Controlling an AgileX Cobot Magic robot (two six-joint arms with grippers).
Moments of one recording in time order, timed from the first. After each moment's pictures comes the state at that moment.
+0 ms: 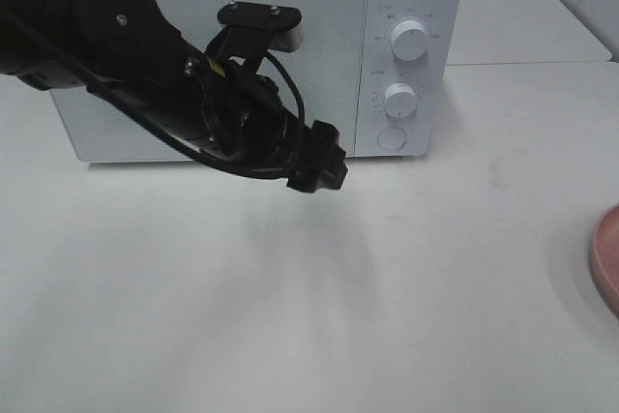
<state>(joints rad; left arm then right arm) -0.73 1.79 -1.12 -0.48 0.34 0.32 0.12 0.07 -0.50 -0.06 1.00 0.11</state>
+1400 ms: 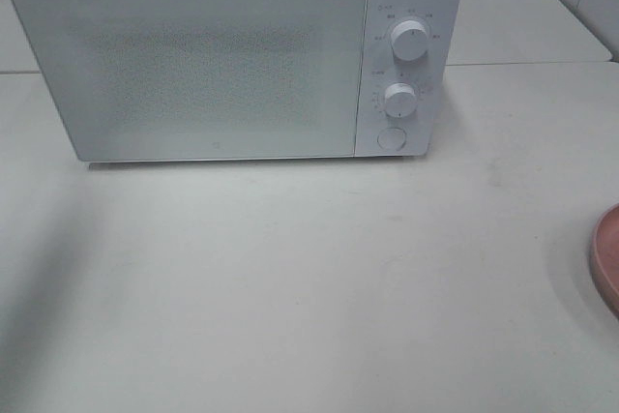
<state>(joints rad) -0.04 1.28 -1.12 -0.12 1.21 0.07 0.12 0.07 -0.50 -0.06 1.00 0.11</state>
